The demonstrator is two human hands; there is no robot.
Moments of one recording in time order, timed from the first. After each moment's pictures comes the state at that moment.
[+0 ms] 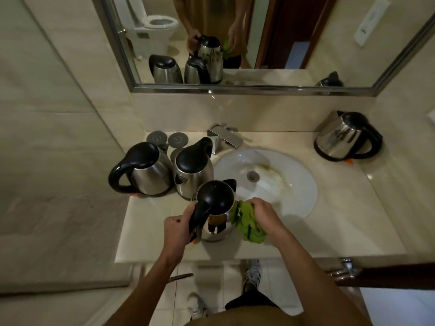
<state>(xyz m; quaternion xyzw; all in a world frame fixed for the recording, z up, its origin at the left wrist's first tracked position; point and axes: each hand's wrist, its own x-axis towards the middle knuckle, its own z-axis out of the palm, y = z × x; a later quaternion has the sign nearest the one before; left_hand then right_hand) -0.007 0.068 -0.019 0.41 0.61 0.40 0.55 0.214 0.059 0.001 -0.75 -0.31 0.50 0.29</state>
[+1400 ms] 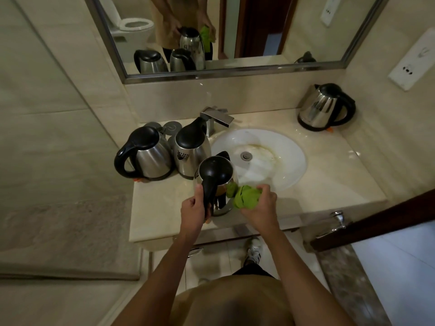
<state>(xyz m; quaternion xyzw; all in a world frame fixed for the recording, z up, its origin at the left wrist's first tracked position) -0.014 0.020 -0.020 0.44 0.57 0.38 0.58 0.147 -0.039 -0.007 -0.81 -0.35 0.31 0.34</state>
